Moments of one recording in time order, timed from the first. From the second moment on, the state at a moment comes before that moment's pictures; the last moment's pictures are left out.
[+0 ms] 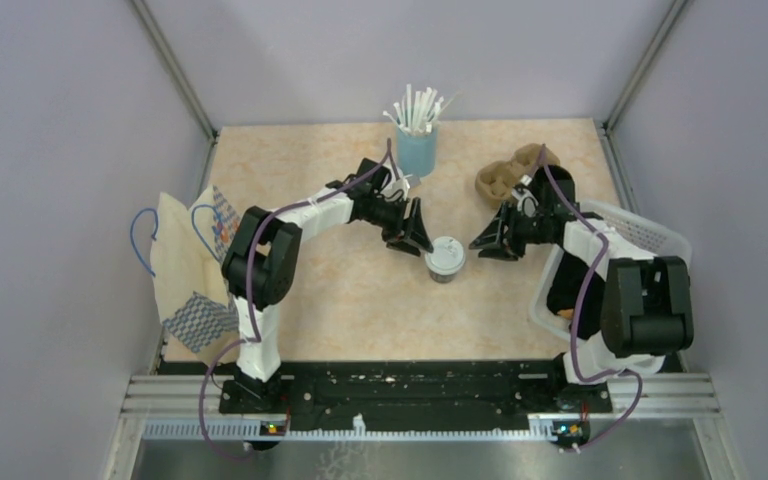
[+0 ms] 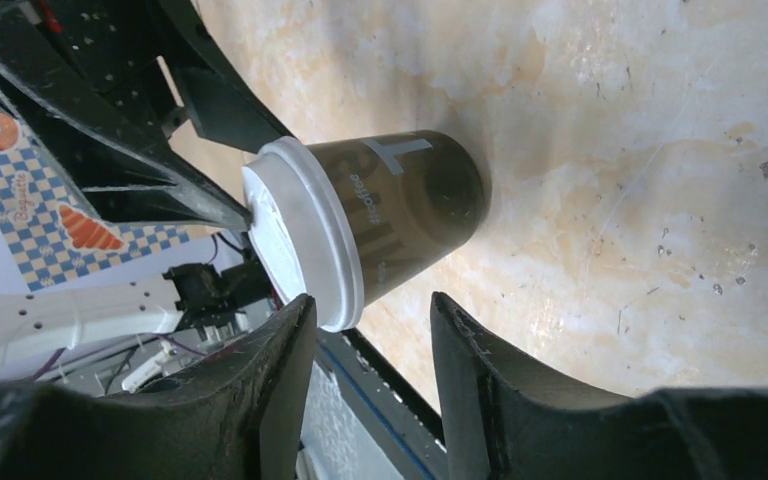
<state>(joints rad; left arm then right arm) -0.52 2.01 1.42 -0.40 0.89 -0.46 0.04 1.53 0.88 -0.35 -0.87 0.48</state>
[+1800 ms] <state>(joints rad) -0.51 2.01 1.46 -0.43 0.88 -0.44 0.11 1.59 0.98 -0.51 -0.77 0.44</state>
